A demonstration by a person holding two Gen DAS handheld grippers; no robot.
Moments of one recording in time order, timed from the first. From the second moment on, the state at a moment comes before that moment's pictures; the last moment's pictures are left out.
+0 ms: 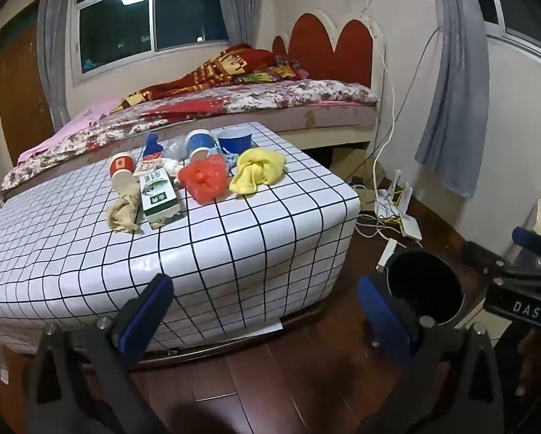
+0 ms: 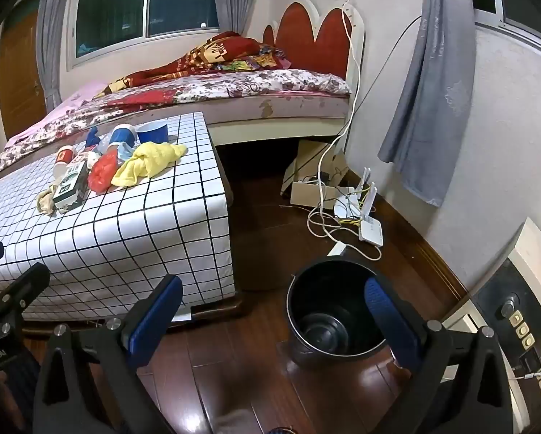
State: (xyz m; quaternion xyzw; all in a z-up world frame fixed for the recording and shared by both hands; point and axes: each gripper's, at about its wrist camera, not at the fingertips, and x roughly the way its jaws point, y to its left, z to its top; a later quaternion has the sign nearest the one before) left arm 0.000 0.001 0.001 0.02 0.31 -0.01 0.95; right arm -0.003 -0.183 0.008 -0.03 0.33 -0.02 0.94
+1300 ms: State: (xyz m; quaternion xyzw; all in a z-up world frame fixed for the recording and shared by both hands) left arm -0.003 0.005 -0.002 0.01 0.30 0.00 0.95; right arm -0.006 -0.180 0.003 -0.03 0.34 -0.02 0.94
